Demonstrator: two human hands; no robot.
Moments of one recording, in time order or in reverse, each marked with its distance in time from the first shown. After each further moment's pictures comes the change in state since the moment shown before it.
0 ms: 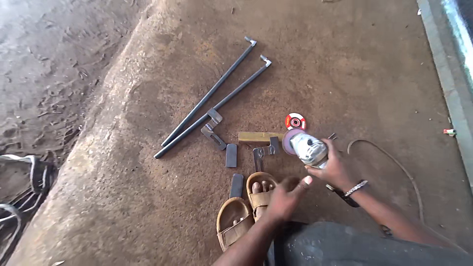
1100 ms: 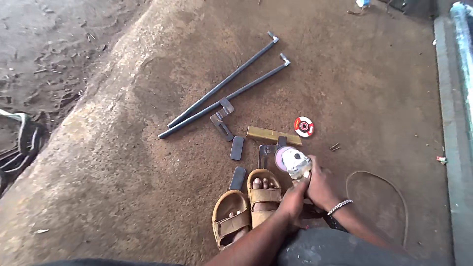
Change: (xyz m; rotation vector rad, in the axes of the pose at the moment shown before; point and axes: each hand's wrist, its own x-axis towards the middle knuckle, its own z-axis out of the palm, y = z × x) left_hand 0.018 -0.022 0.033 -0.681 -0.106 -0.250; right_hand -0.020 -0.073 0.000 -0.219 -0.358 0.092
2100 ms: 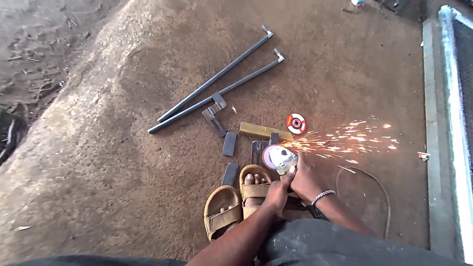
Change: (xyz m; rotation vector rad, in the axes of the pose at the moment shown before) left_hand -0.001 0.006 -0.012 -0.023 0.071 0.062; right_hand 0.006 -0.016 -0.005 -0.003 -0.094 0.064
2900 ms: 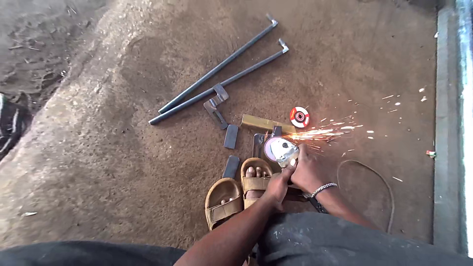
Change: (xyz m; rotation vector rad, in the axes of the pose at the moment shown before) left_hand 0.002 -0.003 -0.005 0.029 -0.024 0.059; right_hand -0.002 -0.002 0.000 -0.035 0.040 -0.031
